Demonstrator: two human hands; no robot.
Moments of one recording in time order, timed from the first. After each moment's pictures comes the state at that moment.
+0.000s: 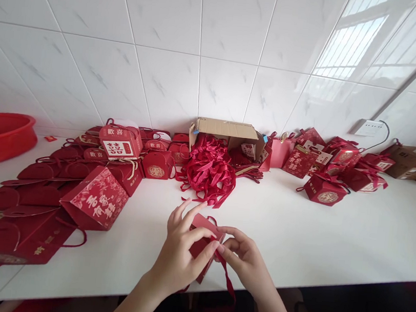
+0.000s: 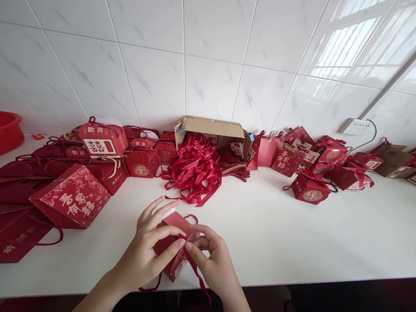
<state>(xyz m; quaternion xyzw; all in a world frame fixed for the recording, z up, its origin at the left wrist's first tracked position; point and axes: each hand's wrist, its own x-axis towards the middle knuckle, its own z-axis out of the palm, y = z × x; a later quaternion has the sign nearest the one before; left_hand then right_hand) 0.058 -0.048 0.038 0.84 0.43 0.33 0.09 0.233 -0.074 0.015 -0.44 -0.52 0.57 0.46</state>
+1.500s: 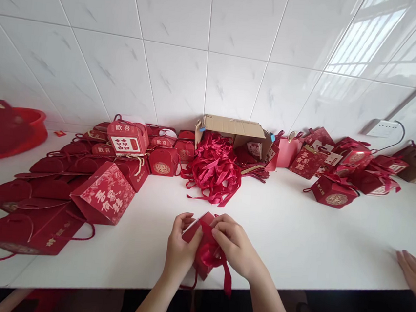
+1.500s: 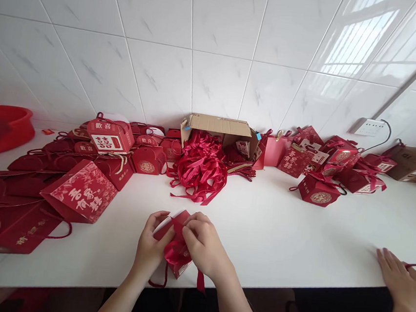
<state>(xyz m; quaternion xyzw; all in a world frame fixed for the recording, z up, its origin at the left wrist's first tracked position) 0.061 -0.038 -0.021 0.48 0.58 0.51 0.41 0.209 -0.043 0.031 -0.48 -0.64 0.47 0.37</state>
